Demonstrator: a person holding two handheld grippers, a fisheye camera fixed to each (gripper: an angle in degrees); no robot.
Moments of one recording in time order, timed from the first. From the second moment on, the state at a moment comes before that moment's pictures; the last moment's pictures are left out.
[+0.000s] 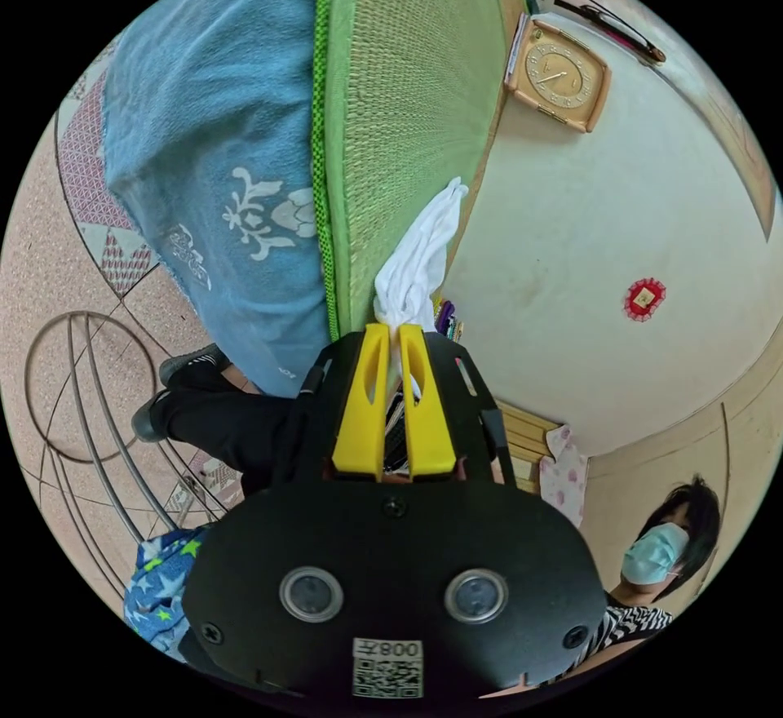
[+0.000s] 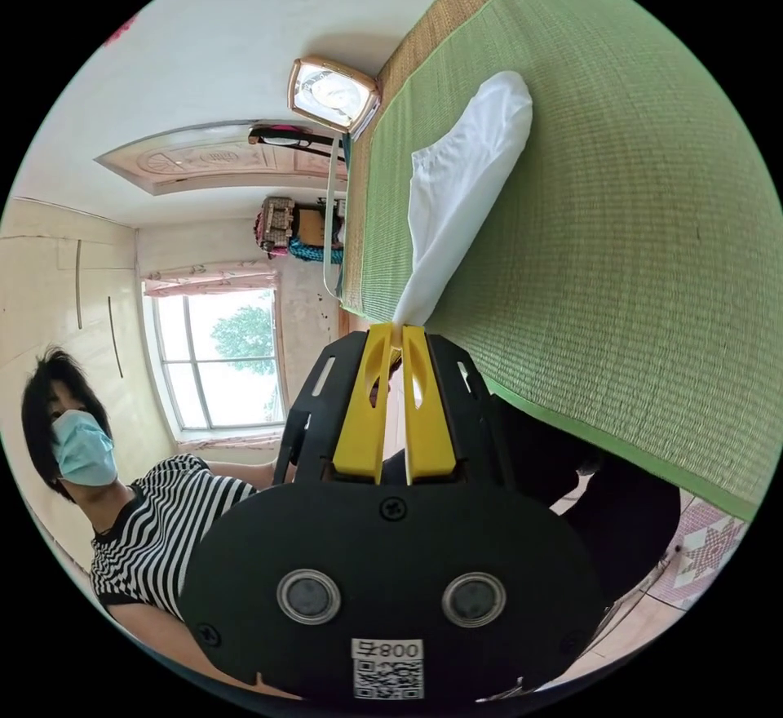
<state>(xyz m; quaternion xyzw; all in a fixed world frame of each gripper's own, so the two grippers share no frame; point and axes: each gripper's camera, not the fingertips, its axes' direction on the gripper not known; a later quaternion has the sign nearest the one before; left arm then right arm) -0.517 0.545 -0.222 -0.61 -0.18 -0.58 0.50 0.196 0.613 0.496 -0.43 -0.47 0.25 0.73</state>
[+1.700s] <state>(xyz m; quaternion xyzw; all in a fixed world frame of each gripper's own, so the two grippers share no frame) 0.072 0.806 0.144 -0.68 0.30 -0.46 0.48 0.618 0.345 0.068 -0.09 -0.43 0.28 0.86</state>
